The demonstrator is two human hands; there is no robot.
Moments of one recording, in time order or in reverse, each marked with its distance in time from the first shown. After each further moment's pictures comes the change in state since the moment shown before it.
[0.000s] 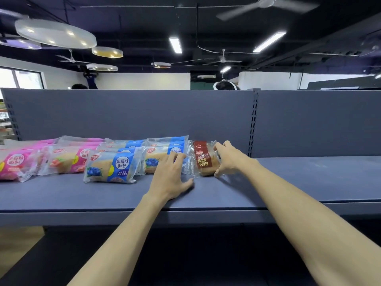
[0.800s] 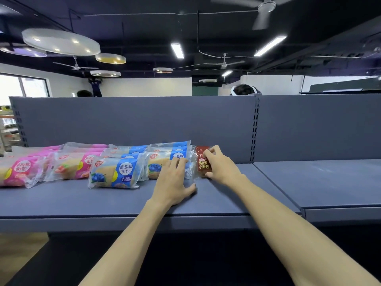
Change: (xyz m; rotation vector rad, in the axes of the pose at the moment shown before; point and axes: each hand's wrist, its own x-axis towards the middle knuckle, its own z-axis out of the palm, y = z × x) left_hand 0.000 0.002 -0.001 0.011 0.006 -0.008; right_hand 0.006 -0.024 0.031 -0.004 0.254 -0.158
